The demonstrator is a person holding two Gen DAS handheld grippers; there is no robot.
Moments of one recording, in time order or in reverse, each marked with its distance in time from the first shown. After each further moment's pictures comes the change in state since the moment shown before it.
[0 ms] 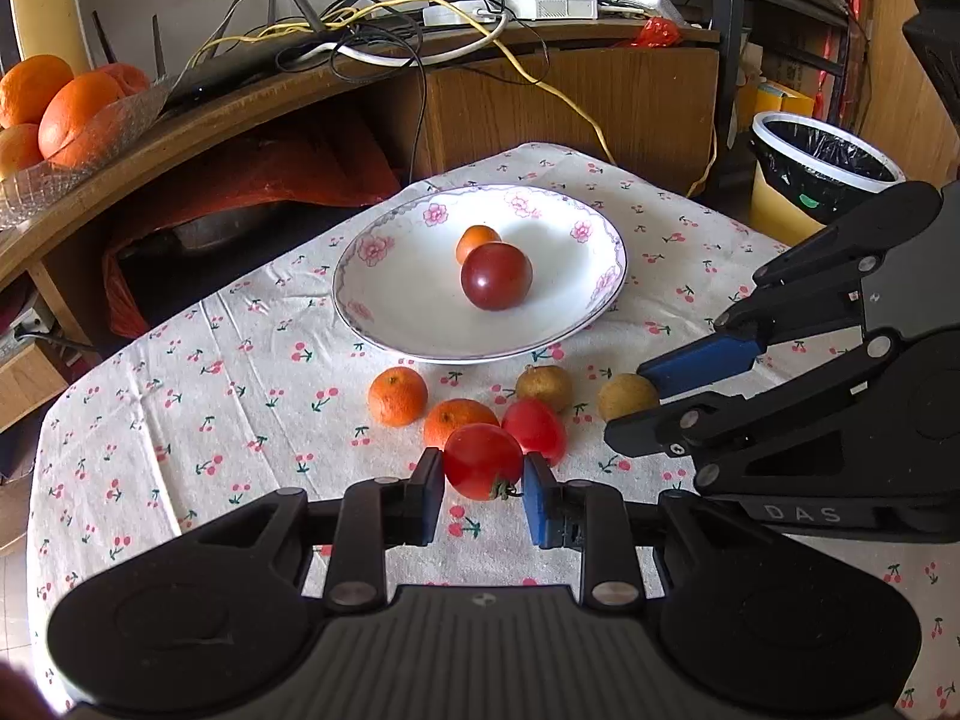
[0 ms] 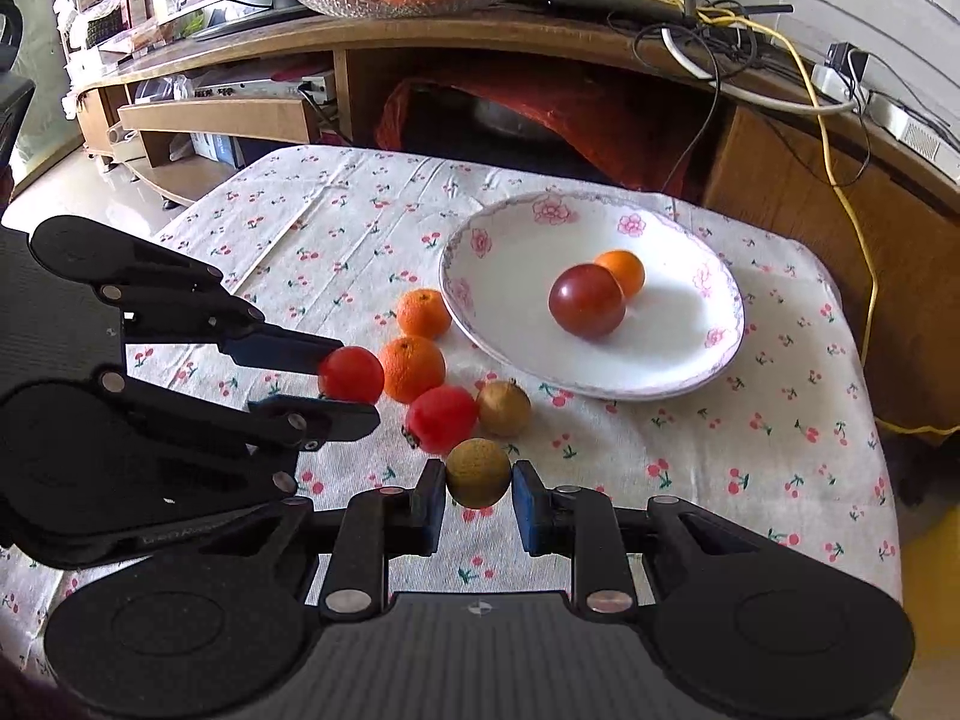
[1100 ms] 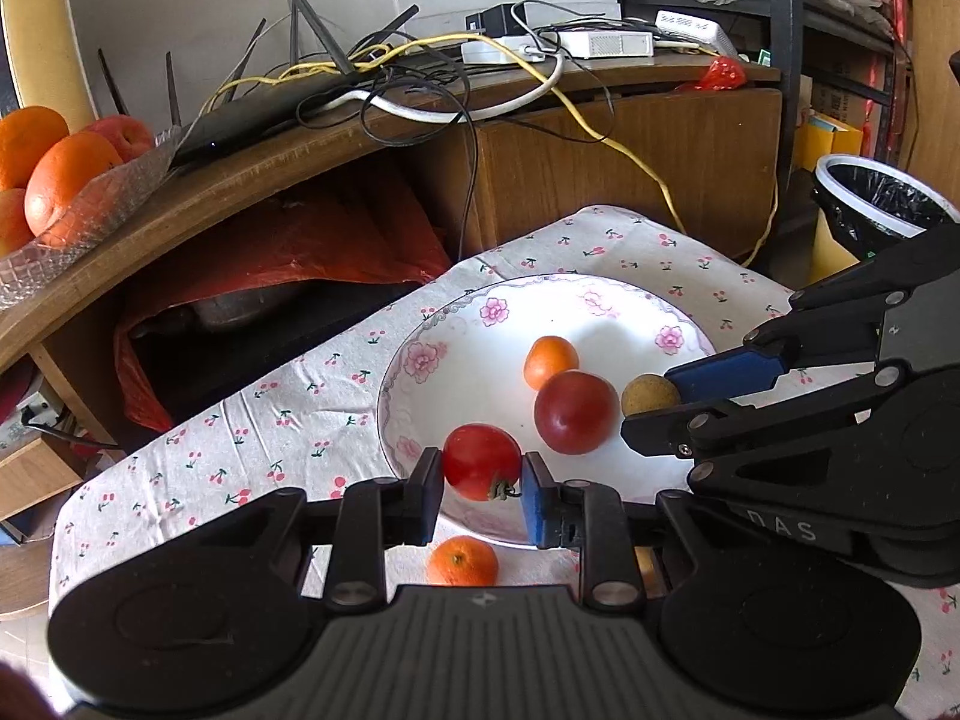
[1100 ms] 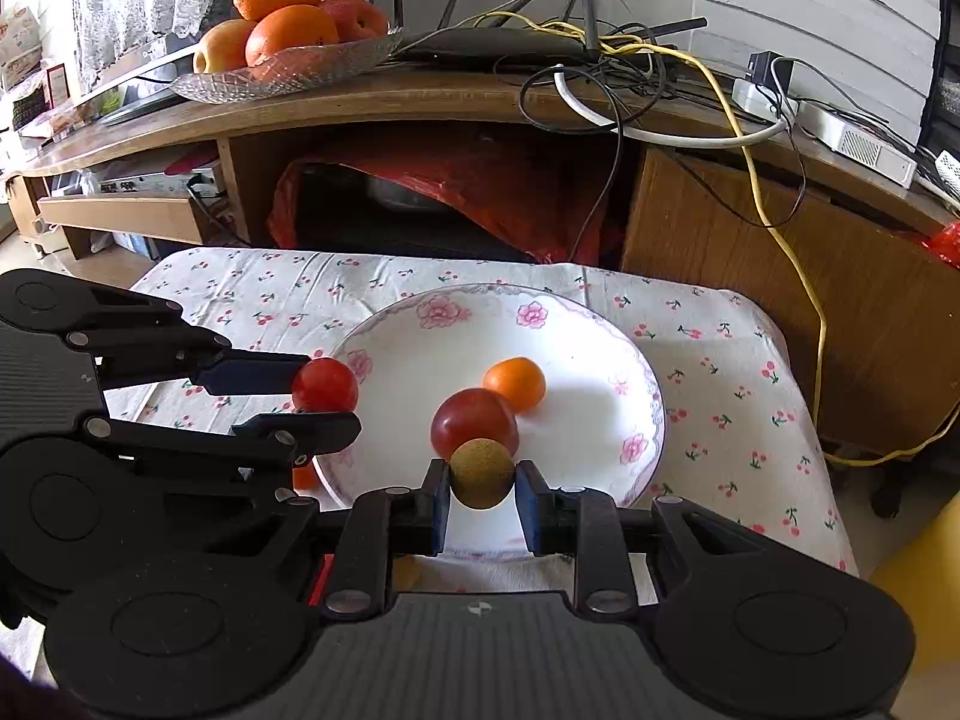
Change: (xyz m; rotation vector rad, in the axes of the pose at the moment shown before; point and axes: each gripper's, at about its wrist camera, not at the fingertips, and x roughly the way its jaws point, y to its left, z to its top) left arm 0.045 0.020 0.058 -0.003 -0.060 0.074; right arm 0.026 -0.042 0.042 0.118 -0.098 -0.098
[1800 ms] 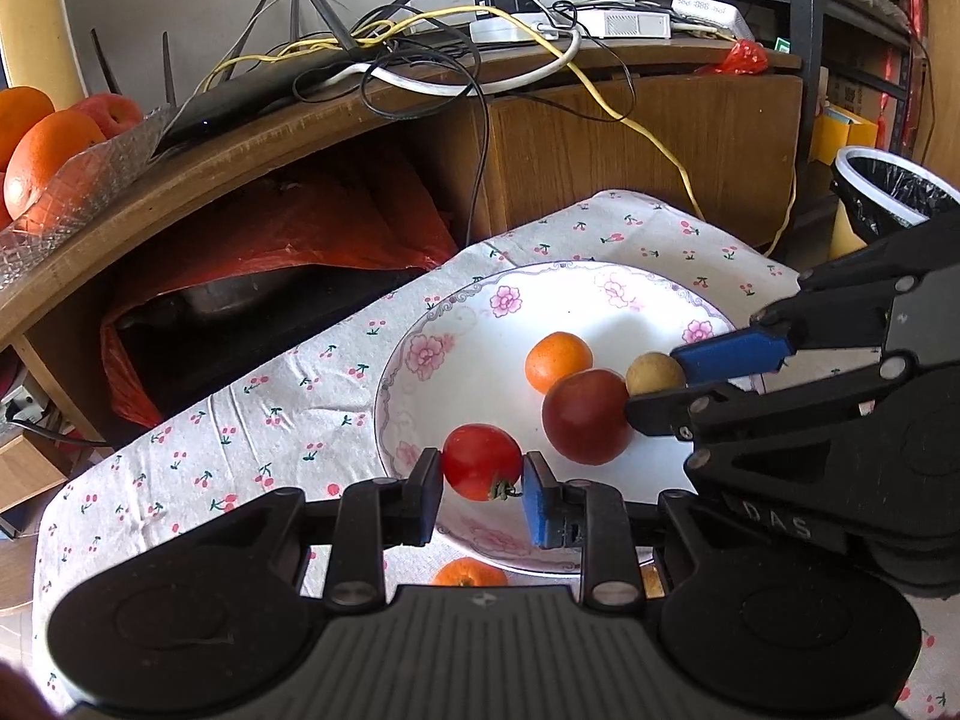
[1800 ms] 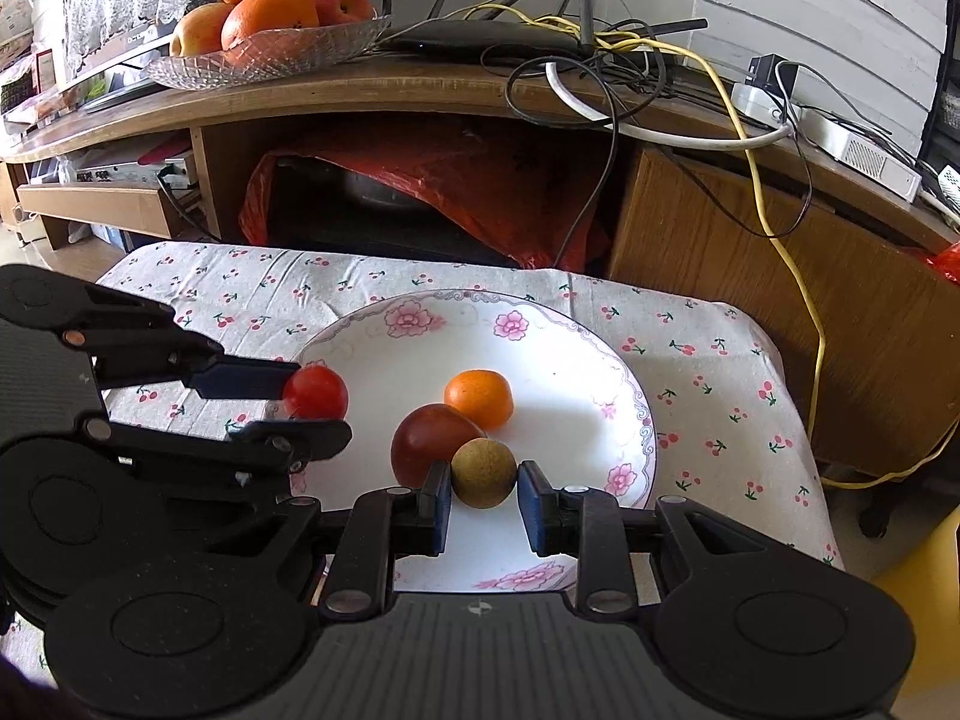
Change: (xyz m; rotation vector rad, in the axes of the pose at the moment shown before) left arm 0.023 0.002 0.003 -0.005 0.025 0.013; right arm 0.021 -0.005 0.008 -0.023 -0.004 -0.038
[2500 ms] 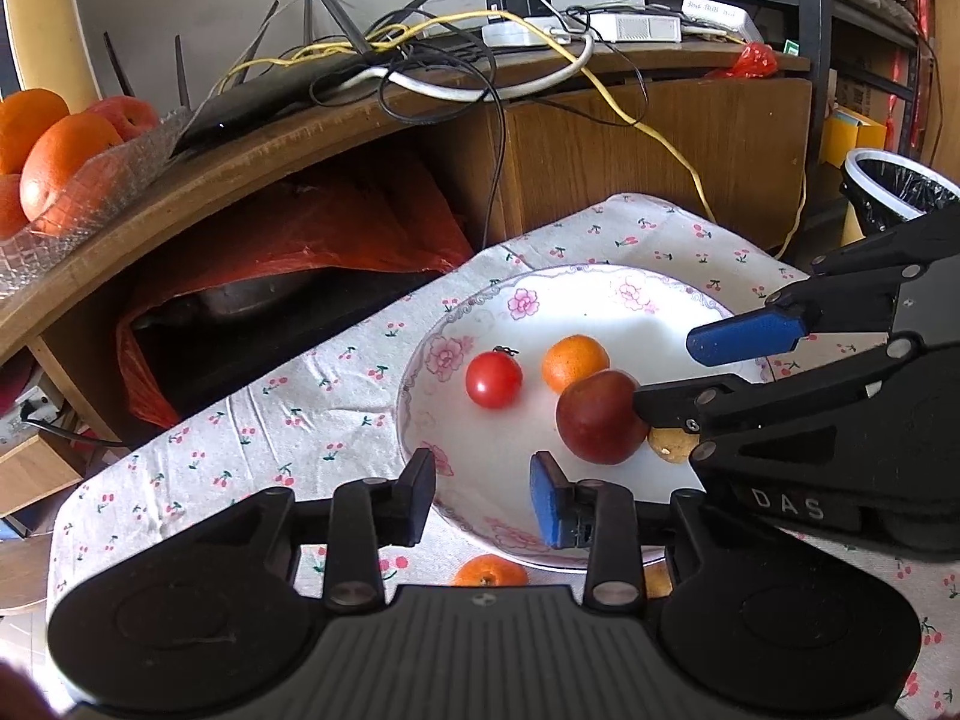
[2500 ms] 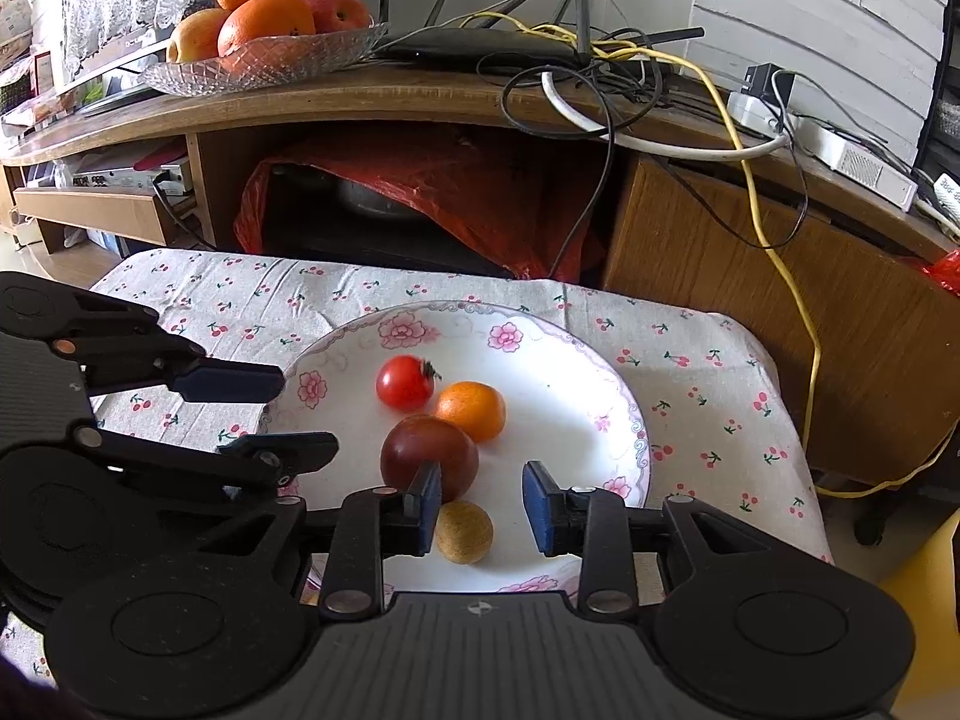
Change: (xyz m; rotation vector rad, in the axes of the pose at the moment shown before) left arm -0.008 0.006 0.000 -0.006 -0.011 0.020; right arm 0.000 0.000 0.001 -0.005 -0.021 -0.016
